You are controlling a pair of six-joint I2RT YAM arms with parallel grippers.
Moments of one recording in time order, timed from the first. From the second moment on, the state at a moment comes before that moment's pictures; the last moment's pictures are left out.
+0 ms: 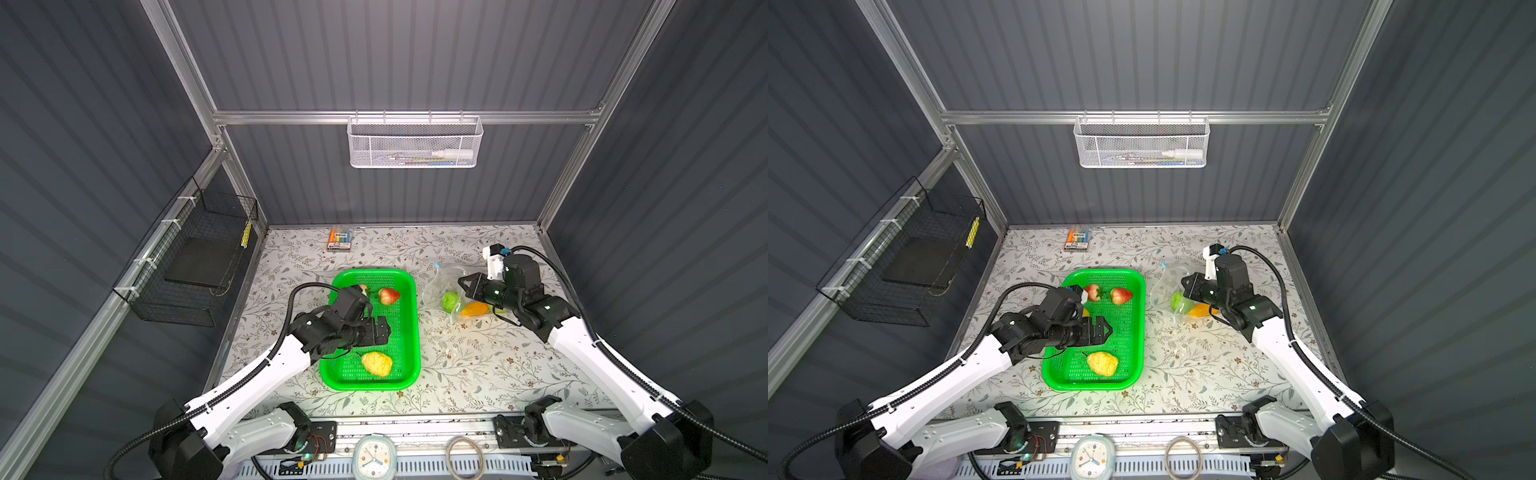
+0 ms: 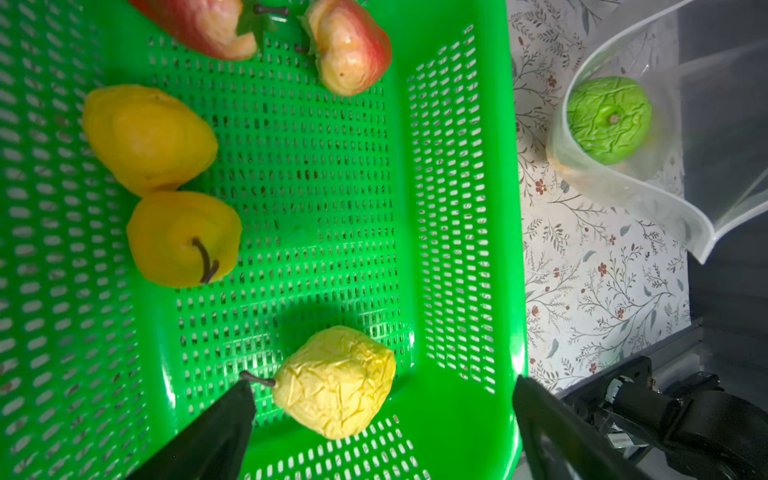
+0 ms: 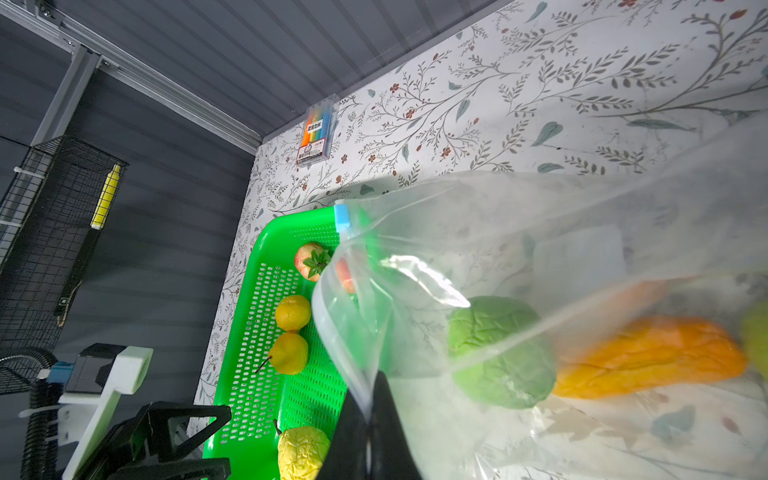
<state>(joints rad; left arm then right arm) -0.75 1.08 0.89 -0.77 0.06 -0.73 0.39 1.12 0.92 -0.35 -0.26 0.65</state>
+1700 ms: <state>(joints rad) -0.94 1.36 0.77 -0.65 0.09 -0.79 0.38 1.11 0.94 -0.37 -0.23 0.63</state>
